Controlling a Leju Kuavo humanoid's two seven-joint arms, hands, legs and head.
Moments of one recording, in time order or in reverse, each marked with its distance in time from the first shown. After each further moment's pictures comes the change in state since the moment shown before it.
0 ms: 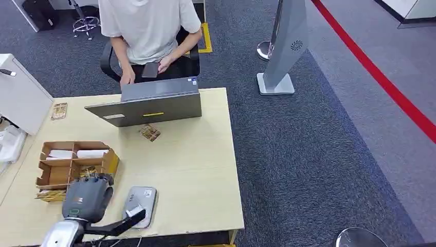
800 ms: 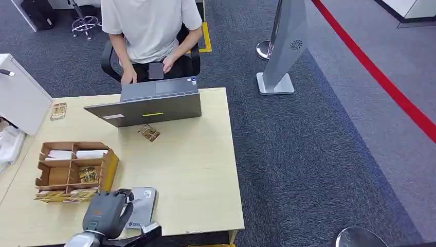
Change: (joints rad) left arm 0.116 -0.084 -0.086 0.002 0.108 -0.053 -0.058; right arm -0.008 0.000 0.003 0.014 -0.052 -0.018 0.031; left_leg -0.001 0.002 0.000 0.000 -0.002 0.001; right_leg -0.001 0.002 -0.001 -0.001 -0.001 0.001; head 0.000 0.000
